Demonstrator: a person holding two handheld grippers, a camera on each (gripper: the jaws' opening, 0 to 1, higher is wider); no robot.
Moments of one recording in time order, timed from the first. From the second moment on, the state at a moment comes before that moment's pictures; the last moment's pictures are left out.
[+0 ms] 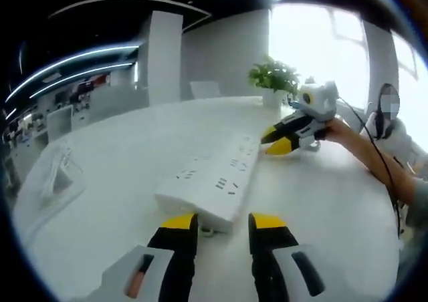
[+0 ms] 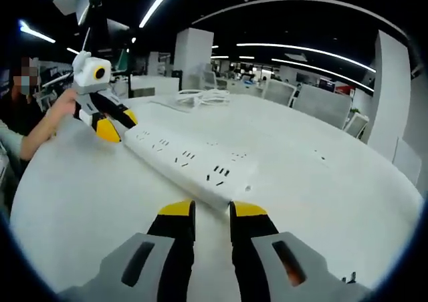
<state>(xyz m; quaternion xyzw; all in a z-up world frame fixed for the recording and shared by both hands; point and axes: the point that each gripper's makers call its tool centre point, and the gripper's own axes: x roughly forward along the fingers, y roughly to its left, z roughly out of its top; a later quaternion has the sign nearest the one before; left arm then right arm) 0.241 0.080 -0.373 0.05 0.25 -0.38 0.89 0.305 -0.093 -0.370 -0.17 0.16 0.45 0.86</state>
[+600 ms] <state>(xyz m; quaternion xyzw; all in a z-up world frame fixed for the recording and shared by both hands) 0.239 0.089 -0.373 0.05 0.25 -0.37 0.89 0.295 -0.088 -0.369 -0.17 0.16 0.47 0.85</state>
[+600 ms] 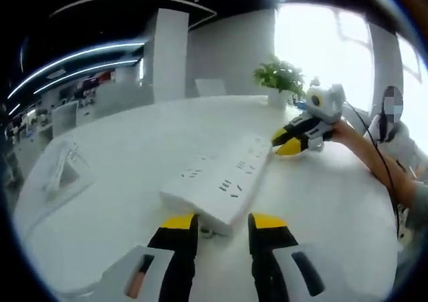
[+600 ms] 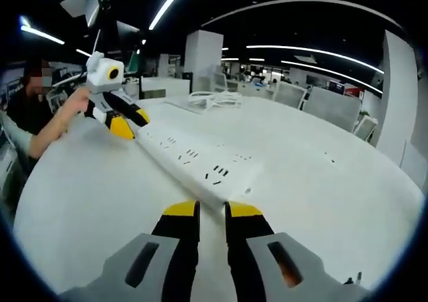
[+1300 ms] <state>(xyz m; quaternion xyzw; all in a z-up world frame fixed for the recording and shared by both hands) 0.241 0.098 -0.374 0.03 0.26 -0.35 0.90 0.284 -0.079 -0.370 -0.17 0.16 0.49 0.84</state>
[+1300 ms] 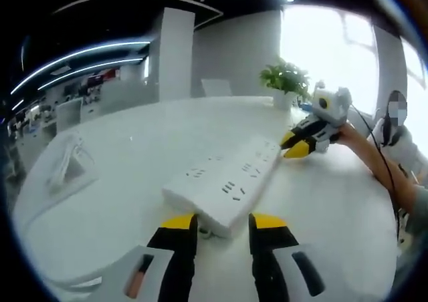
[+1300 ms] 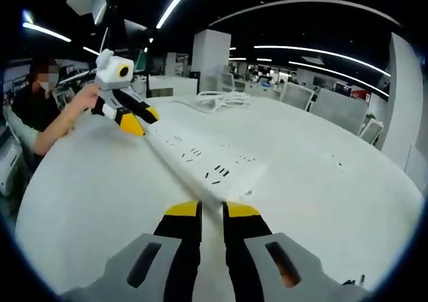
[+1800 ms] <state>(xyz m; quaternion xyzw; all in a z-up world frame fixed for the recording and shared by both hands) 0.245 0.099 -0.374 0.03 0.26 -0.34 0.90 0.294 -0.081 -0.366 -0.16 0.16 0.46 0.86</state>
